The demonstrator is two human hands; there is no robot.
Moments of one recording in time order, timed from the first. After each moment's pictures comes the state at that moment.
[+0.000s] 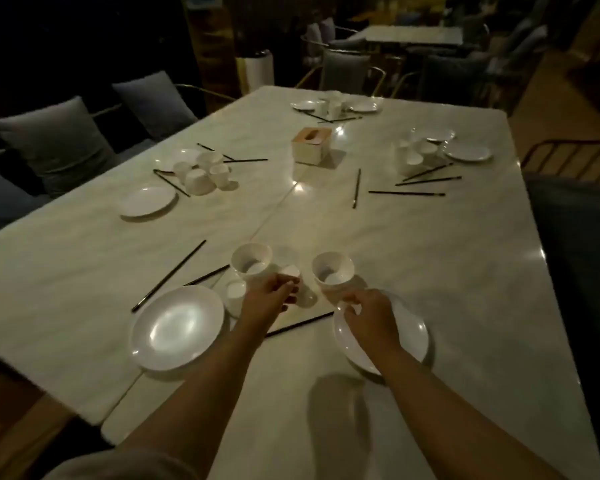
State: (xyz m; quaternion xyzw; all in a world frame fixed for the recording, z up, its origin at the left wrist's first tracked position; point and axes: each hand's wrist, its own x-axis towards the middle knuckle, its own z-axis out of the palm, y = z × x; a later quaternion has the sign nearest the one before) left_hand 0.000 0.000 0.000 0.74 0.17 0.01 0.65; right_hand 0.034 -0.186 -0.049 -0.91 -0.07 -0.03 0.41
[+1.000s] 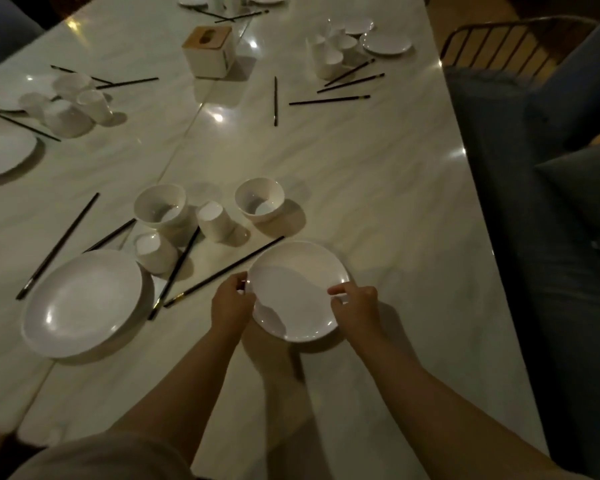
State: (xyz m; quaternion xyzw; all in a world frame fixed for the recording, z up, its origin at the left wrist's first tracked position) left_hand -0.024 -0.050 -0.112 0.82 0.25 -0.08 0.51; right_hand -0.043 -0.248 -0.115 -0.89 0.21 0.10 0.41
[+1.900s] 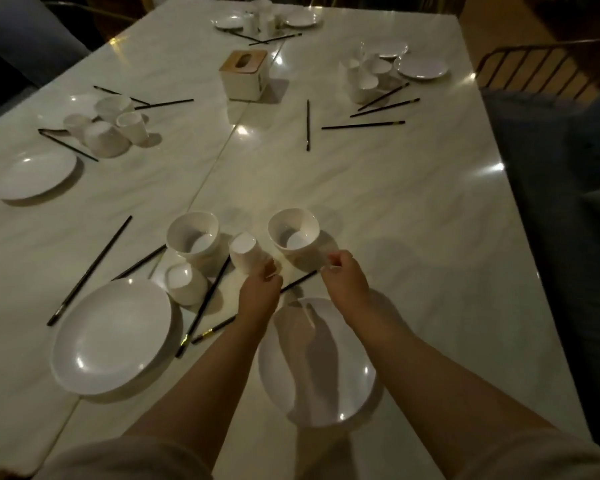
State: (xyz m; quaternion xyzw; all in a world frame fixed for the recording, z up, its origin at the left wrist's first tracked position) left_hand 0.056 -0.035 -0.088 0.78 0.23 -0.08 0.57; right_hand 0.074 -0.179 -0.082 -0.85 0.15 0.08 0.51
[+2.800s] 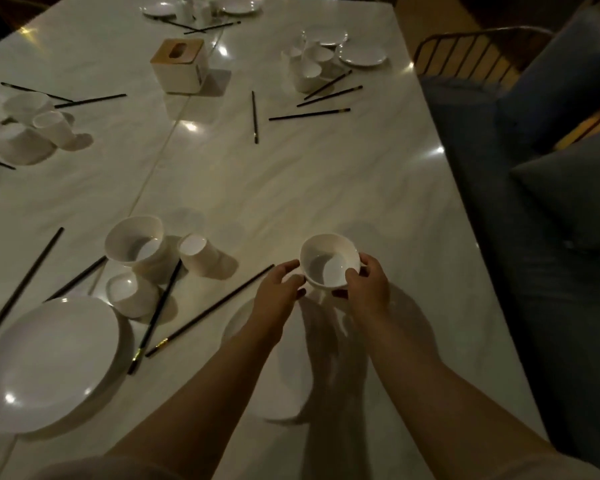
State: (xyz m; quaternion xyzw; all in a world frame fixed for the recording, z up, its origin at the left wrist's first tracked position) left_hand 0.040 -0.118 -0.077 0.69 0.17 -0.19 0.68; right_hand 0.035 -0.252 -0.086 -0.68 0.36 -0.04 0.64
